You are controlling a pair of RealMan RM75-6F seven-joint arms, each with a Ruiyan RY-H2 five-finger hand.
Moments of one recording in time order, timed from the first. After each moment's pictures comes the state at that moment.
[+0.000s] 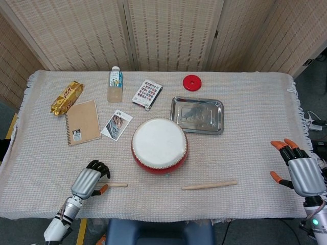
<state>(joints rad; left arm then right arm) -0.35 -1.50 -0.04 -1.57 1.43 1.11 0.30 0.12 -1.05 0.06 -1.65 -1.56 1.47 -0.02</state>
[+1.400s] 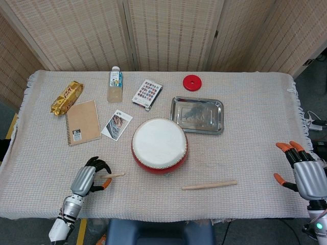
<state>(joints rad) -0.33 -1.56 -0.06 -1.51 1.42 1.24 -0.16 0.09 -1.05 0.06 -1.65 -1.55 1.50 -0.01</state>
